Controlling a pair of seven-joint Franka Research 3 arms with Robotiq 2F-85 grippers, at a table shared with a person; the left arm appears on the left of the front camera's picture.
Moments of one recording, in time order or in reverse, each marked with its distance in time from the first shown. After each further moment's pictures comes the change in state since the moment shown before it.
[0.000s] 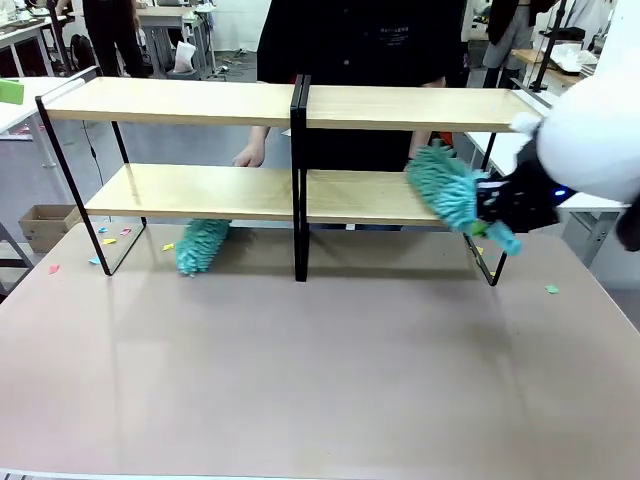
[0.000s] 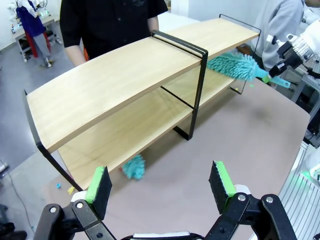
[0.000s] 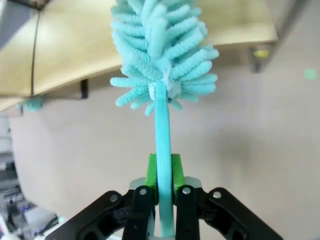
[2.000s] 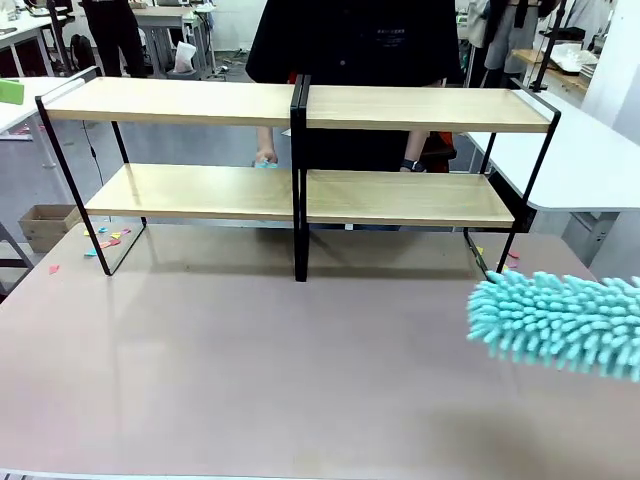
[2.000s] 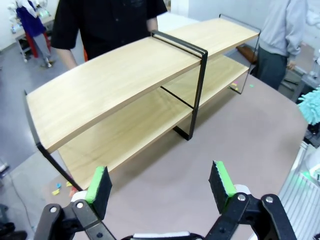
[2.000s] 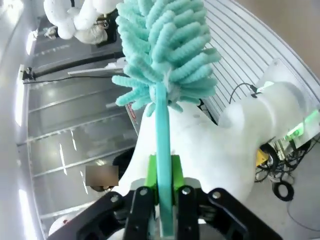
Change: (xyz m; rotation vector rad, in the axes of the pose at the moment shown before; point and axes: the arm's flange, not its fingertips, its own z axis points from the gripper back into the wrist) left arm 0.000 0.000 0.000 0.000 0.000 -0.001; right arm -0.084 -0.282 0.159 0.817 0.878 0.347
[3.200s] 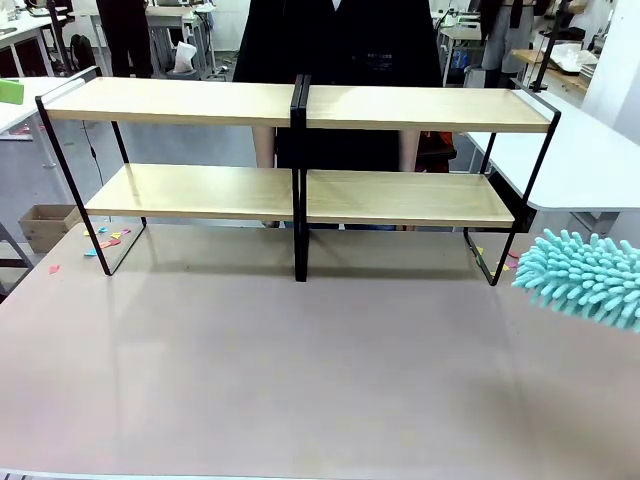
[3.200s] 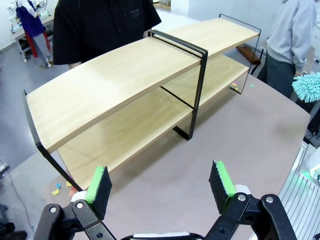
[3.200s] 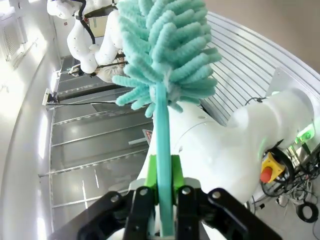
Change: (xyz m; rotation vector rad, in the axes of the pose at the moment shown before) left arm 0.000 0.000 0.000 0.000 0.000 0.000; right arm -0.055 -0.016 0.023 0.091 -0.211 -0.094
